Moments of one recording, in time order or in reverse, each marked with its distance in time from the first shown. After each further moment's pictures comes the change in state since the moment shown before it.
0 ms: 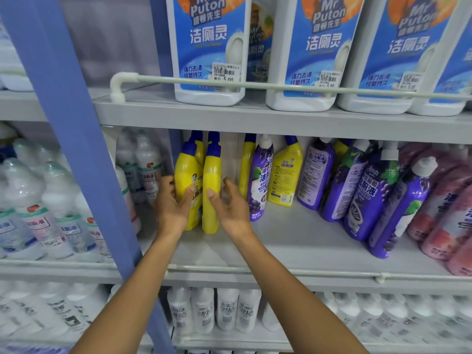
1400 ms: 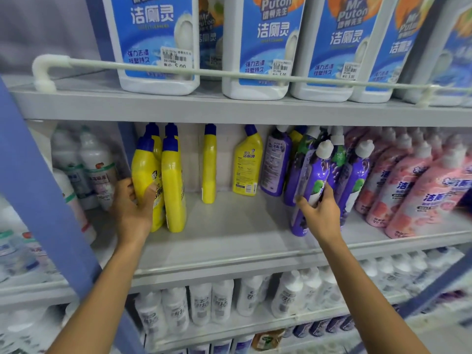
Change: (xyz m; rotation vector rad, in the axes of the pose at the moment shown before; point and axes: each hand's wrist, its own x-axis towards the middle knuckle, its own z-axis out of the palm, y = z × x) left_hand -0.005 -0.006 -0.001 -0.085 -0.025 -0.016; right_hand -0.050 0.001 -0.244 -0.566 0.536 0.098
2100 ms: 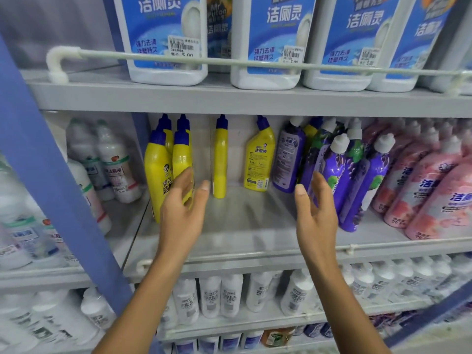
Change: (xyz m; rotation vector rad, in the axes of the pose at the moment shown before) left_hand -0.073 0.071 0.032 -0.116 -0.215 -0.012; right_hand -0.072 -0.058 0.016 0.393 0.001 -0.110
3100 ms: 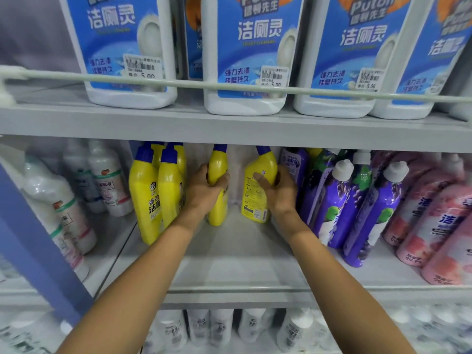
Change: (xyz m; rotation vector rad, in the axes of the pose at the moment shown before) left_hand 0.120 -0.039 0.088 0.191 -0.078 -0.110; right_hand 0.144 0.063 0.088 -0.120 -0.195 0.102
